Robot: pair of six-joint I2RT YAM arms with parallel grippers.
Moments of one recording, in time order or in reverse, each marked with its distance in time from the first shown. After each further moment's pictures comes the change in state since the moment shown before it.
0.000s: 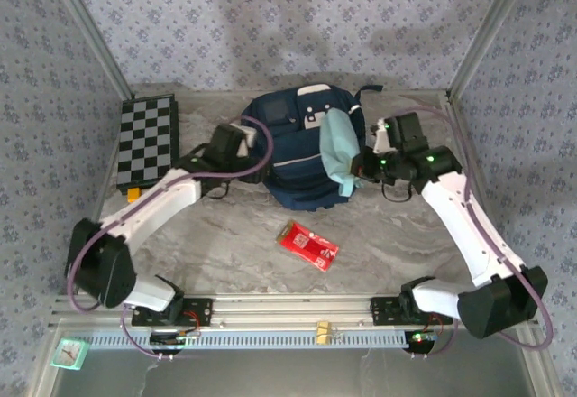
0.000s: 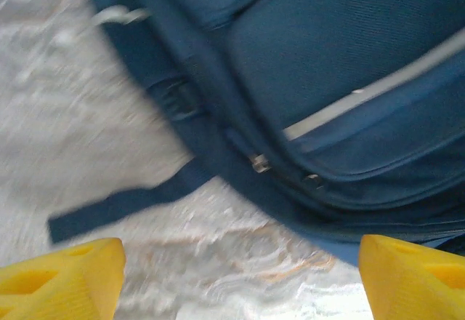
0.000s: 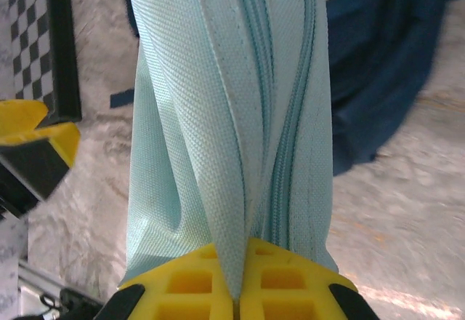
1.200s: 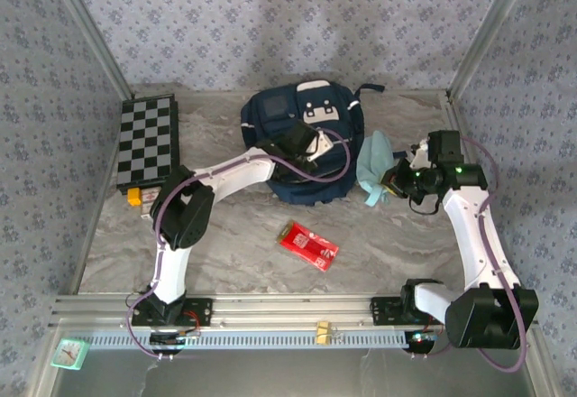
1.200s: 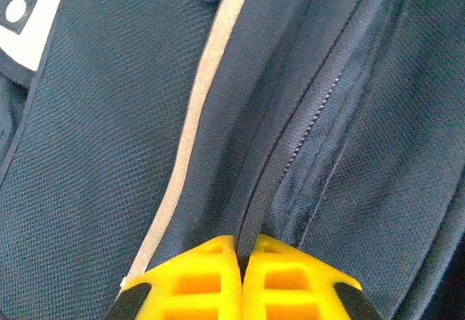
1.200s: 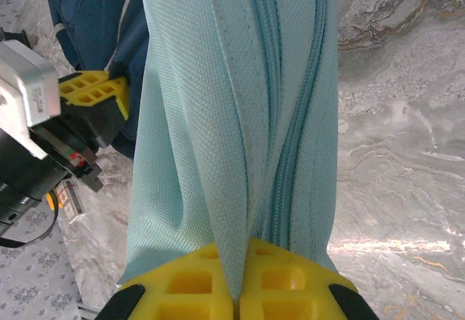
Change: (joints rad) left arm -0.163 0.547 0.449 0.050 -0.029 0.431; right arm -0.314 -0.068 -0.167 -0.045 -0.175 0.011
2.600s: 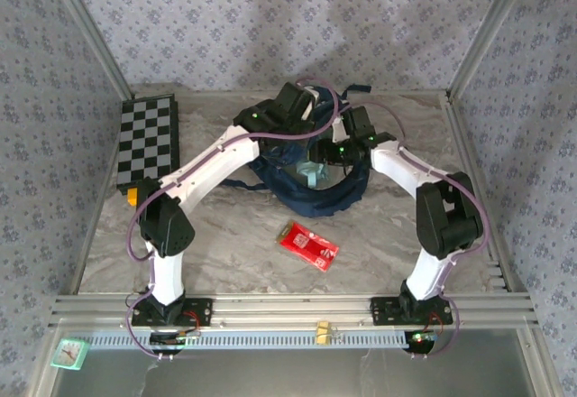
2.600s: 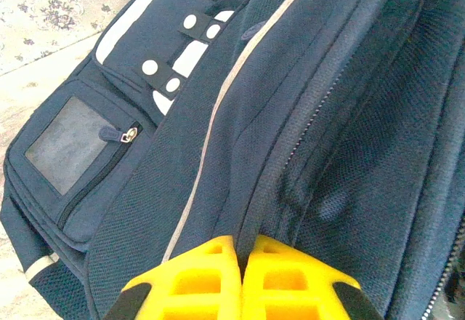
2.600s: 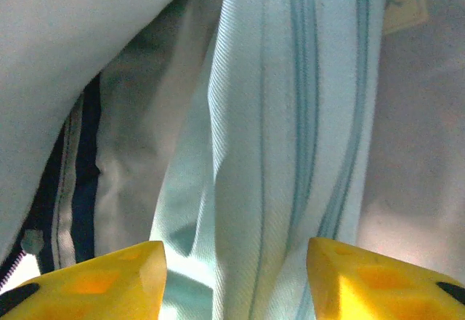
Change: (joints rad) left arm -0.010 -0.108 0.350 -0.365 -0.098 -0.470; right arm 0.406 0.602 0.180 0.594 0.128 -0.184
